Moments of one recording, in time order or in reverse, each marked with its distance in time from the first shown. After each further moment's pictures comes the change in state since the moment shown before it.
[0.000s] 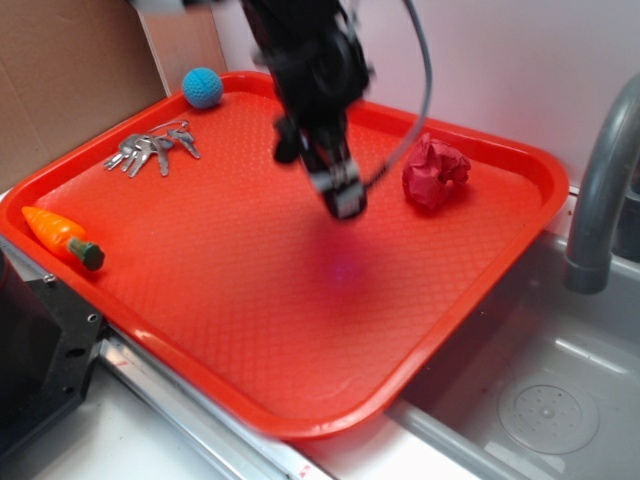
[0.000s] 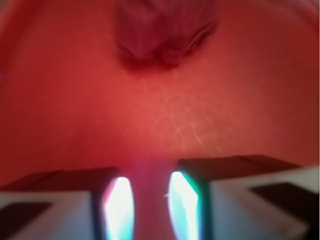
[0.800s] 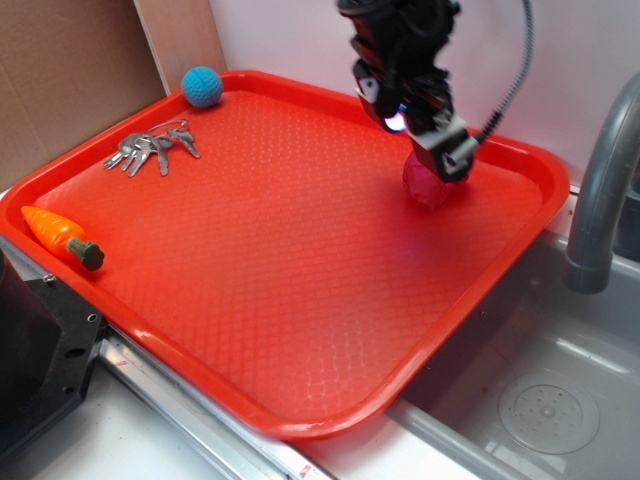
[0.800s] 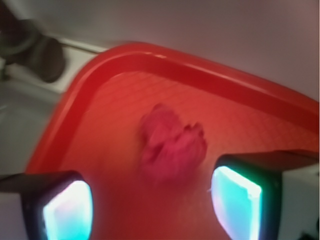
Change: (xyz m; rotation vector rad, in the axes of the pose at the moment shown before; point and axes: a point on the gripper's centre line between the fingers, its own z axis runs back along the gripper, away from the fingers) arm 0.065 -0.005 -0.024 0.050 -0.036 0.101
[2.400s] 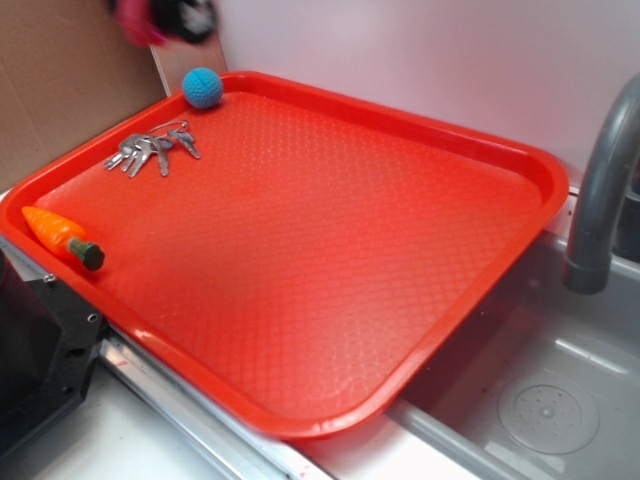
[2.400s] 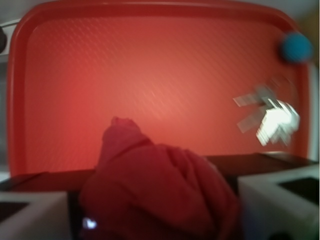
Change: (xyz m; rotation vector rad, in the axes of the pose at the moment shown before) arm -0.112 0.065 0.158 0.037 0.194 0.365
